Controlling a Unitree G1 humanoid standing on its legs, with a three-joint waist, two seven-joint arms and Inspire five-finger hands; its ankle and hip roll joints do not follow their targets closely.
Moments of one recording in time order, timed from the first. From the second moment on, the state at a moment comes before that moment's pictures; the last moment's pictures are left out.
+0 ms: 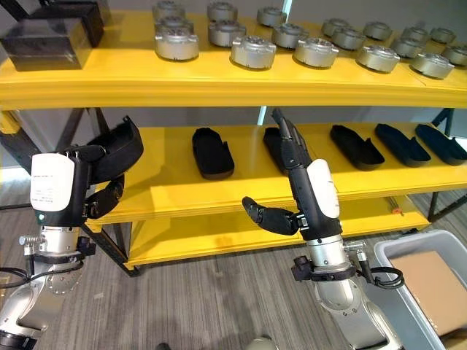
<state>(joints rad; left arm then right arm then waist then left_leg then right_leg) 0.00 0.74 -0.05 -0.12 0.65 -0.12 0.64 0.07 -0.64 0.14 -0.41 -0.23 -0.35 -0.35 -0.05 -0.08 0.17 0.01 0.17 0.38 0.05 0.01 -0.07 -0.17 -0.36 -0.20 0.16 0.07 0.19</state>
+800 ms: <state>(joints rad) -0.05 0.69 -0.13 0.00 0.72 -0.11 0.65 0.01 -0.71 0.09 -0.34 -0.21 -0.31 -0.29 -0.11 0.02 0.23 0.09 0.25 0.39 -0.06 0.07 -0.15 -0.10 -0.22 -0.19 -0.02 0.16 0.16</state>
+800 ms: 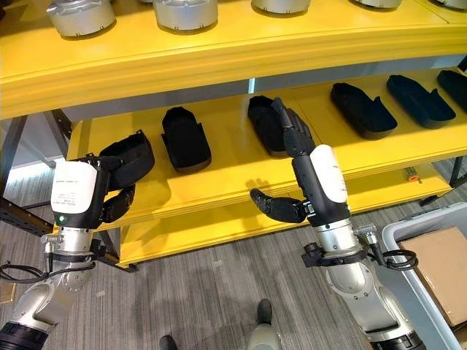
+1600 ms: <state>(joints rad) -0.22 0.76 -0.23 0.24 0.76 -0.05 0.75 -0.15 -0.74 0.10 -0.31 -0.21 -0.34 -0.26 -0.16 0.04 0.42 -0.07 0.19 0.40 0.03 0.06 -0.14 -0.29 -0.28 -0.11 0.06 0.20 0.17</state>
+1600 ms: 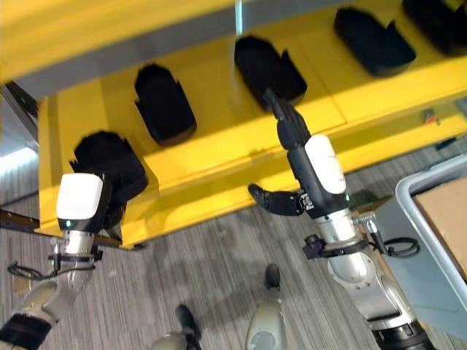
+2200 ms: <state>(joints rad) -0.18 0.89 -0.15 0.25 0.76 -0.03 0.84 -0.14 -0.82 0.06 -0.30 -0.23 -0.33 -0.36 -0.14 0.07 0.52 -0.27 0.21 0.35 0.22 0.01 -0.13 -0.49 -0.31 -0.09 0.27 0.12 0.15</state>
